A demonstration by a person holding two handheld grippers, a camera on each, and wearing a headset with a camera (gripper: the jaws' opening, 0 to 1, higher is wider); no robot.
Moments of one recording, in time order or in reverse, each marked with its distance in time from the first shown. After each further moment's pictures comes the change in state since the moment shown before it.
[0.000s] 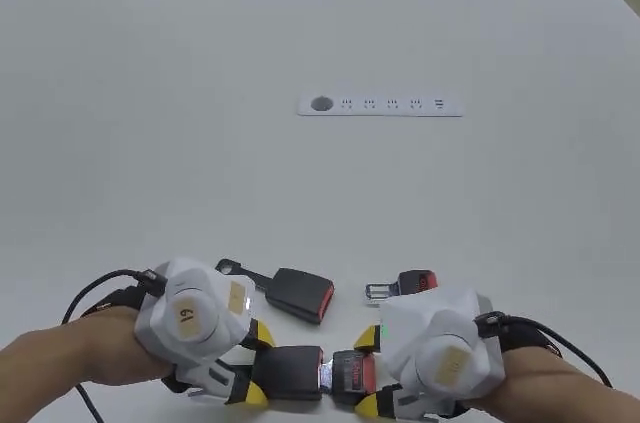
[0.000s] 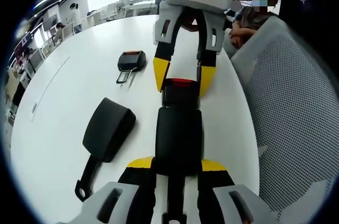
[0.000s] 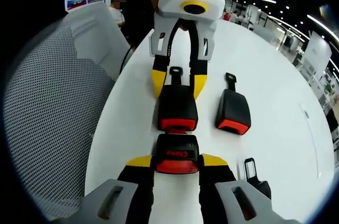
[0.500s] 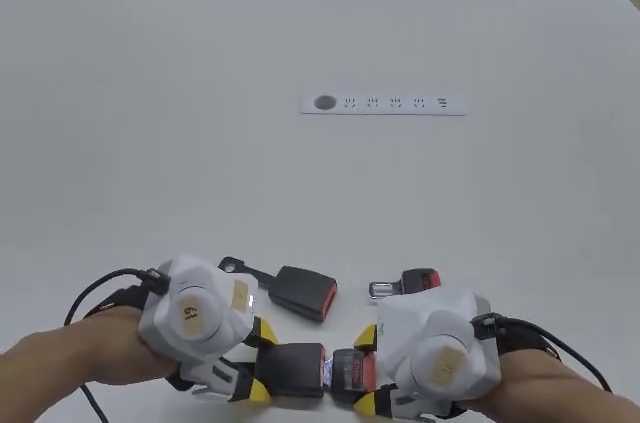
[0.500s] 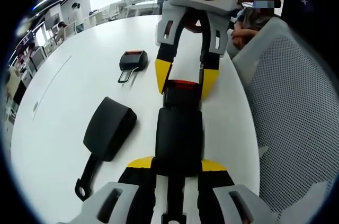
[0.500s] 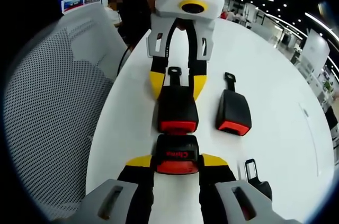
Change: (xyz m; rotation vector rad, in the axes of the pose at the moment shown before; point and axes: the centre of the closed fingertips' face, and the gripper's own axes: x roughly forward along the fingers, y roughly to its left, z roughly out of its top) left arm -0.001 0.000 -0.001 -0.001 0.002 0.009; right arm 0.009 -0.006 -0.005 0.023 0.018 -0.008
